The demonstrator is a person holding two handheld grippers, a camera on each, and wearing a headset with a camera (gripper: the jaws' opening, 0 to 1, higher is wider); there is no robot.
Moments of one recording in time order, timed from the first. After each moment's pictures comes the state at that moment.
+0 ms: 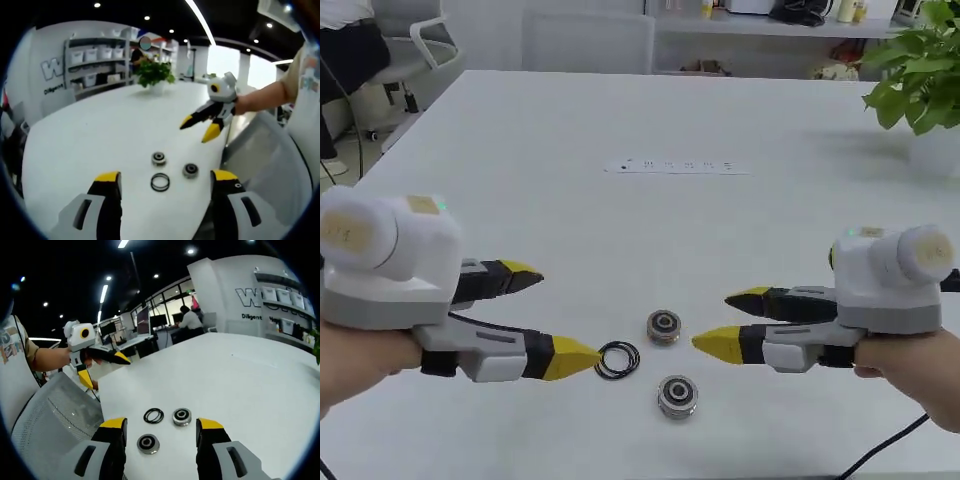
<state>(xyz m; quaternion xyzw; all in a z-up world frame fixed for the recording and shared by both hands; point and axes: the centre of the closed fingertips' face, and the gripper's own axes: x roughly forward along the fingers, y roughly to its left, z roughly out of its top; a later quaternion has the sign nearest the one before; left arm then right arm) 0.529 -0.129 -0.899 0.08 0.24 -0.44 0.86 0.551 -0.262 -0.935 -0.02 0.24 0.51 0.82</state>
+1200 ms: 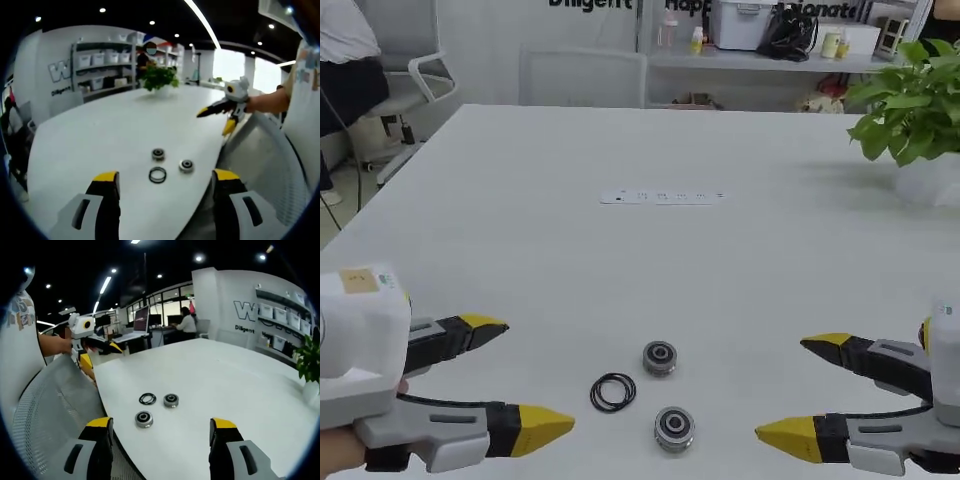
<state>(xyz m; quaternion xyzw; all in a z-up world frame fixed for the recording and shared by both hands) 0.499 -0.113 -0.893 0.08 0.22 -0.41 0.88 0.511 -0.312 -0.920 -0.08 0.21 0.47 0.85</state>
